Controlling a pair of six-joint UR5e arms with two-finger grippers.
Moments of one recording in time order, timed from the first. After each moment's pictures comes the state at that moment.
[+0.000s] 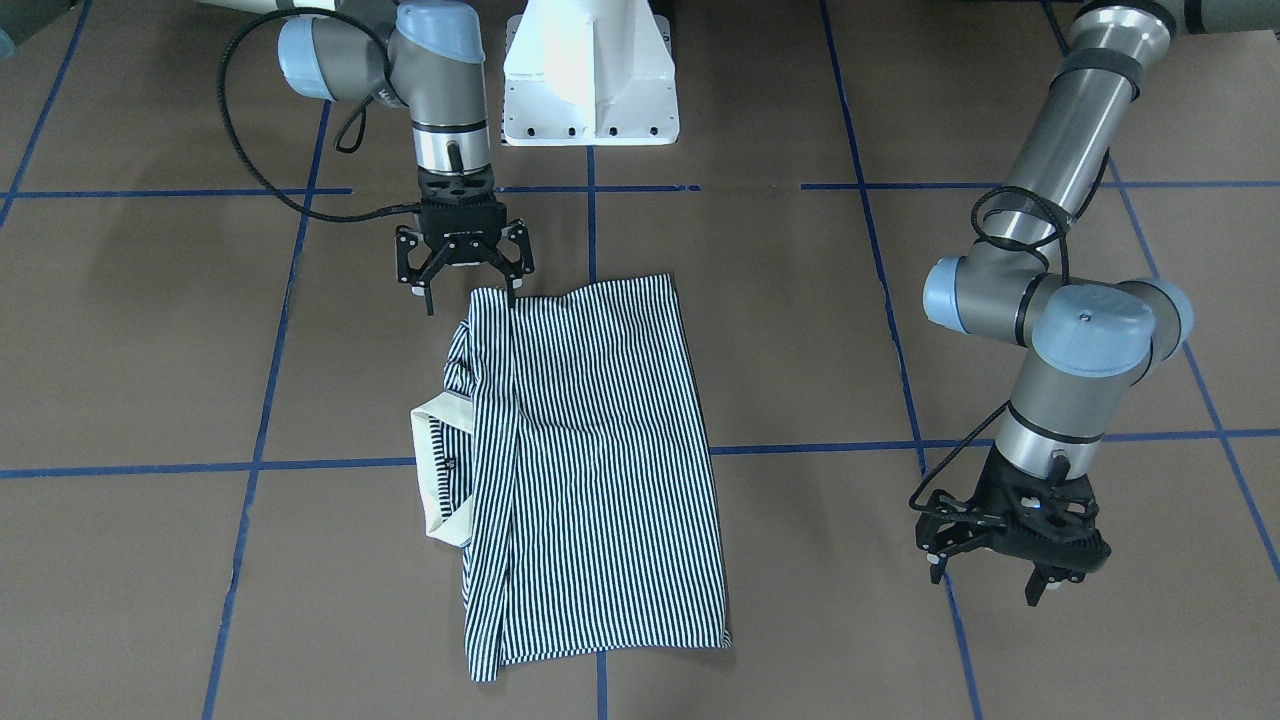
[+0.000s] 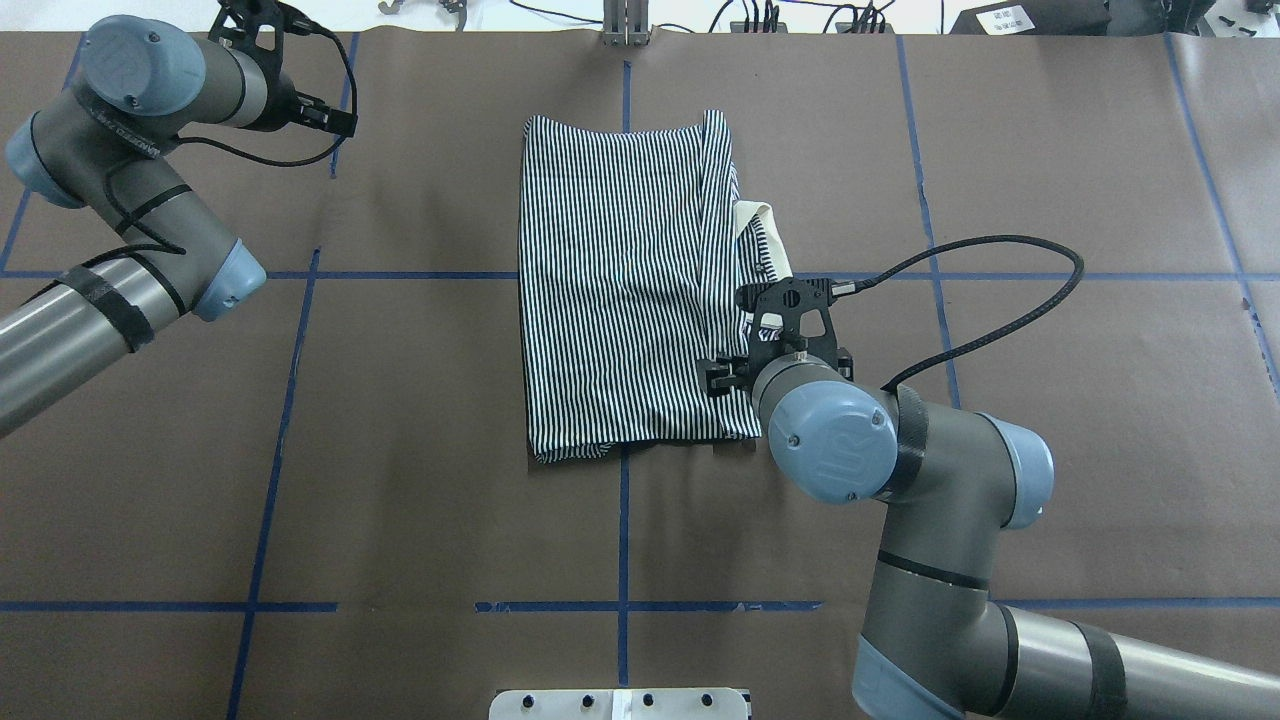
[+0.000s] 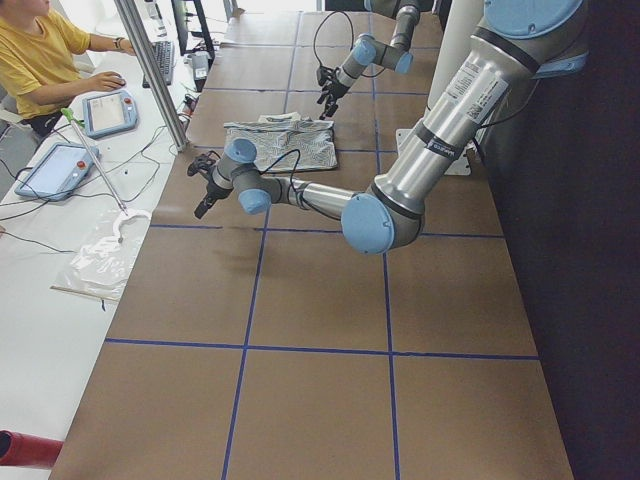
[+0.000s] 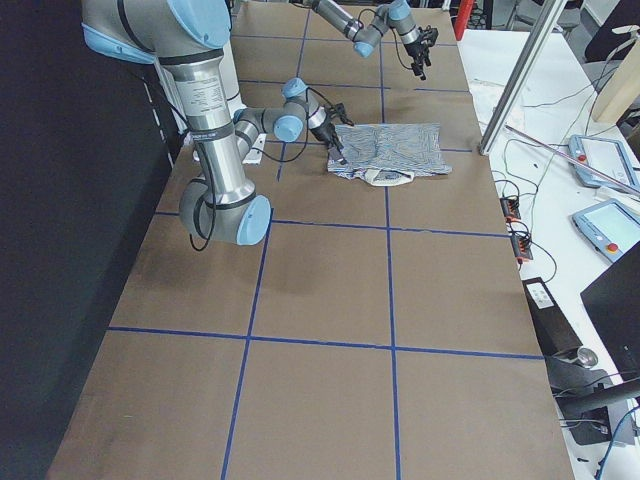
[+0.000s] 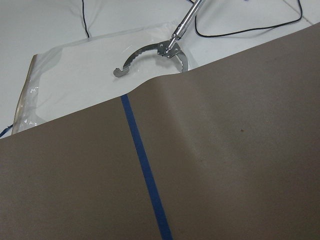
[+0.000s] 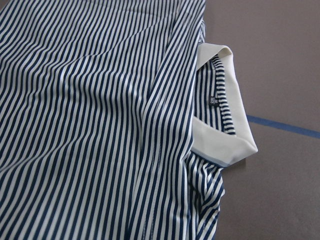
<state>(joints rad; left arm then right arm) -0.96 -2.20 -1.07 -2.41 -1.74 -0.61 0.28 -1.13 1.84 -1.45 1.18 1.11</state>
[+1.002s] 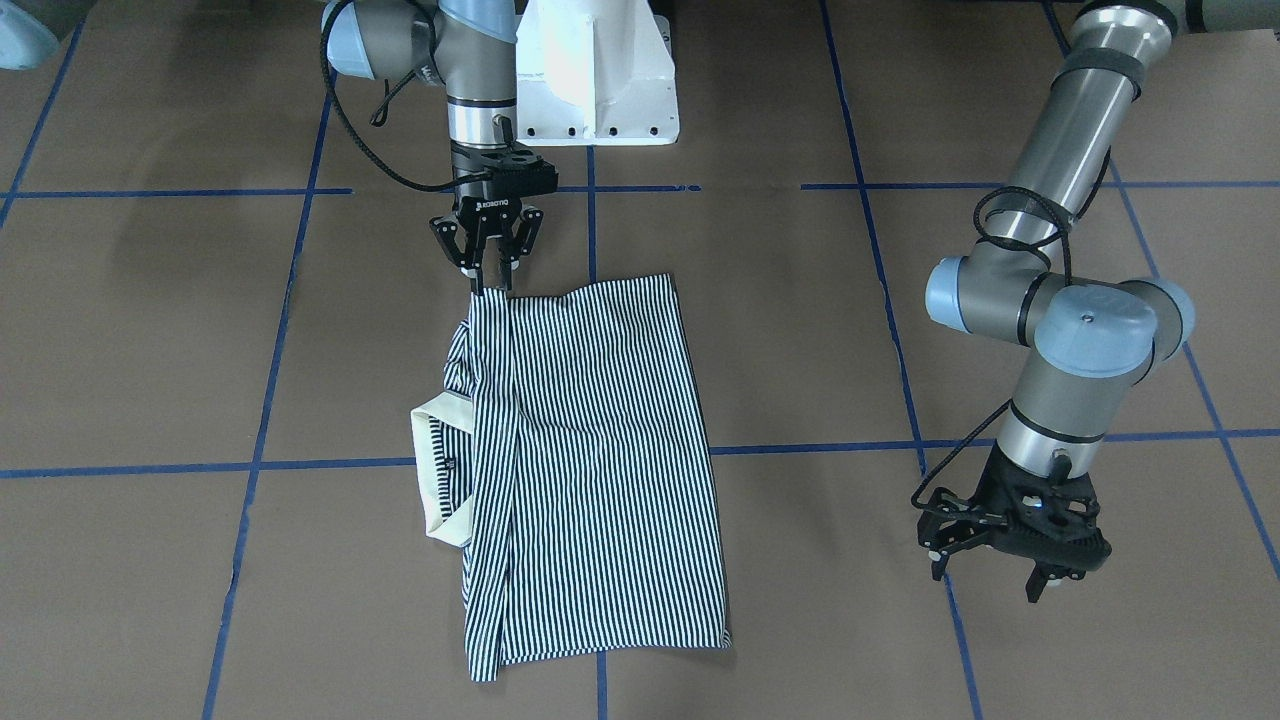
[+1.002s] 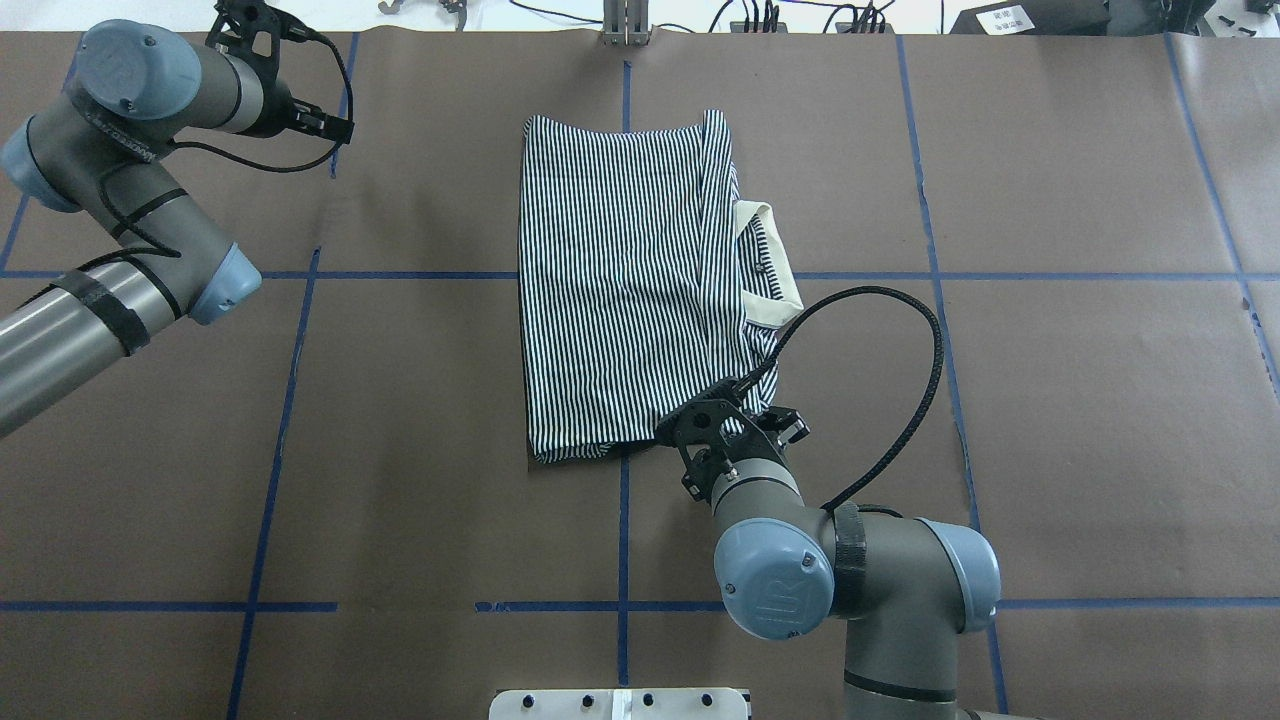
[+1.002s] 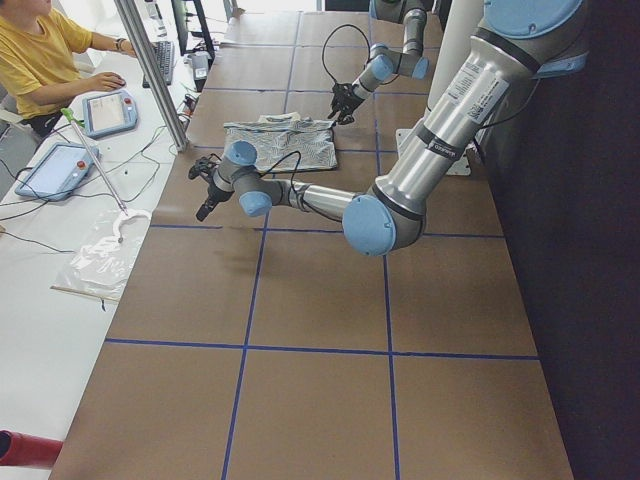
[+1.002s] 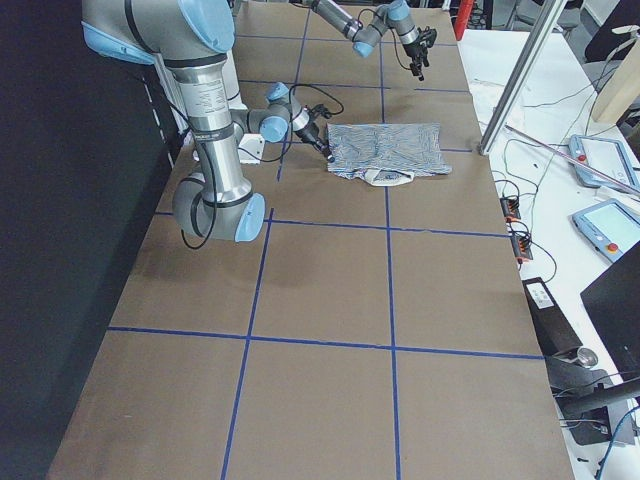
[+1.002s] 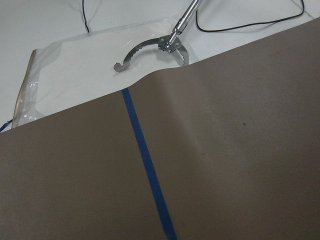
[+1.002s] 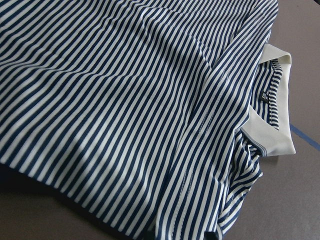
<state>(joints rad) -0.96 -2.19 -1.07 -2.41 -1.76 -0.60 0.20 -1.12 1.82 -1.49 1.09 0.84</state>
